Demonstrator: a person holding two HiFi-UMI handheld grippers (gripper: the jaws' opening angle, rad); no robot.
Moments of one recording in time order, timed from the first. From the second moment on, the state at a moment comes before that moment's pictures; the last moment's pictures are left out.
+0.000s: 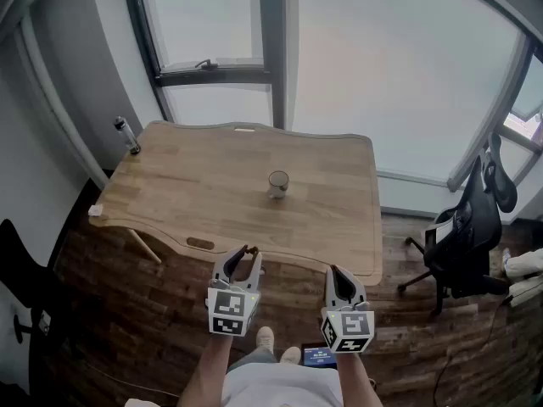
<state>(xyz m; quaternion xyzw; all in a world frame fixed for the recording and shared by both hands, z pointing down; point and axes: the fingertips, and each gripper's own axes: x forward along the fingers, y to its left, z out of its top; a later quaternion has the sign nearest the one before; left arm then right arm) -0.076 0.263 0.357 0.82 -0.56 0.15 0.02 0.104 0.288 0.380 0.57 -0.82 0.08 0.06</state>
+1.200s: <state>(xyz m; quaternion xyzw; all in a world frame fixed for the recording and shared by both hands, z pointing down) -0.070 0.240 0.359 0.81 -0.57 0.13 0.02 0.119 0.264 0.380 0.56 -0.82 0.08 0.06</state>
